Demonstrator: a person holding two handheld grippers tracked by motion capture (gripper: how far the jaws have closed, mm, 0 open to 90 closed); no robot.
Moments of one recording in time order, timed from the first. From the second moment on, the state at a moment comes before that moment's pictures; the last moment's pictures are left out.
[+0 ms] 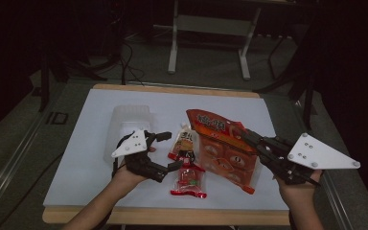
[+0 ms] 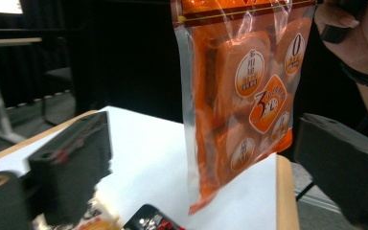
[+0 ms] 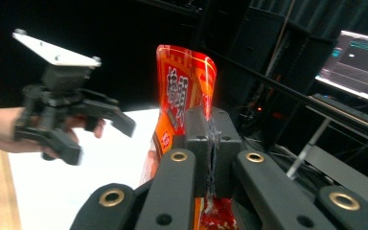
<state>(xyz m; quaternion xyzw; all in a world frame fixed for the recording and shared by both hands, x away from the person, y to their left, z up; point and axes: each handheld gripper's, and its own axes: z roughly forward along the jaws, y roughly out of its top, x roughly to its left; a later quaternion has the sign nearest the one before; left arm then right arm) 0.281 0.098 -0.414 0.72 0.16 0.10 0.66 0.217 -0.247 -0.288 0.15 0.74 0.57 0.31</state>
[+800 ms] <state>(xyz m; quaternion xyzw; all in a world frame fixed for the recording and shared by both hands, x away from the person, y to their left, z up) 0.307 0.059 -0.409 0.73 0.06 -0.01 0.68 0.216 -0.227 -0.290 0.13 0.75 0.58 0.28</state>
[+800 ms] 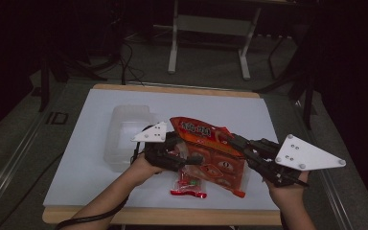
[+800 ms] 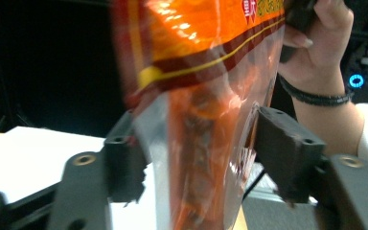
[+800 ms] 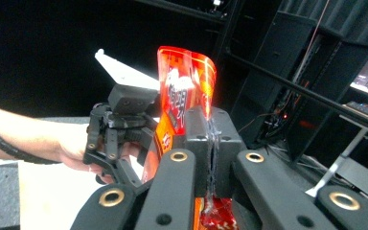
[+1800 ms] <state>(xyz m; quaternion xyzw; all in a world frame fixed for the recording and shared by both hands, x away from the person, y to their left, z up) 0.282 0.056 -0.393 0.76 0.06 0.05 0.65 0.232 -0.245 -0.295 0.16 0.74 0.60 0.25</state>
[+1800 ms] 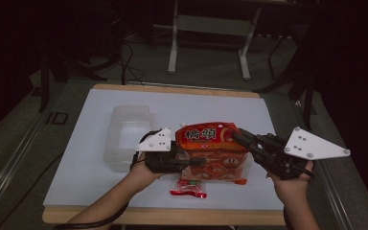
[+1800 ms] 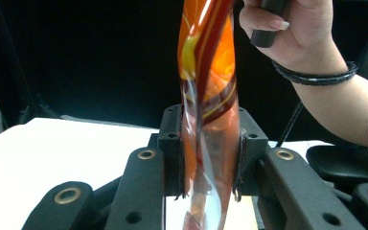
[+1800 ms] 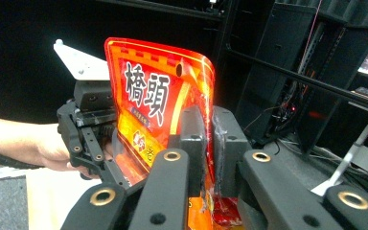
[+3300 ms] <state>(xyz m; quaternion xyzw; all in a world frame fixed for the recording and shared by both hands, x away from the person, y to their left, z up) 0.302 0.140 -0.362 0.68 0.20 0.20 0.68 0.236 -0.267 -0.311 0.24 0.70 0.62 0.25</state>
